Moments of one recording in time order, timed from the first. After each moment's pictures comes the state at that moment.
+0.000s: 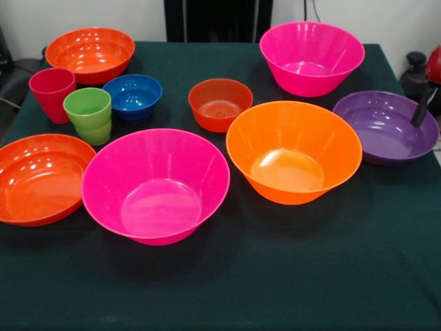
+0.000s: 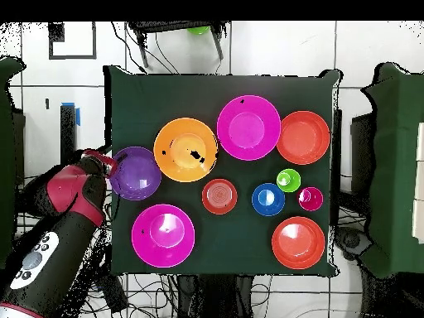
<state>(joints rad) 0.71 -0.14 -0.66 1.31 0.50 0.29 2.32</state>
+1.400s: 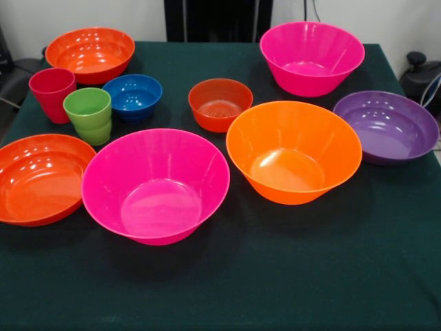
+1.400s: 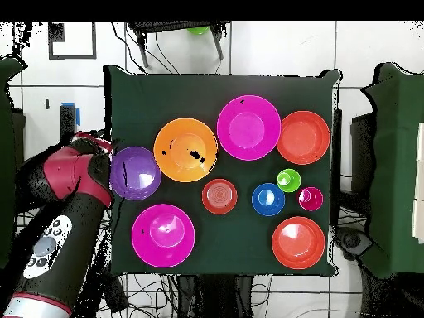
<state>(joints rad) 0.59 -0.27 -0.53 1.26 0.37 0.33 2.32</state>
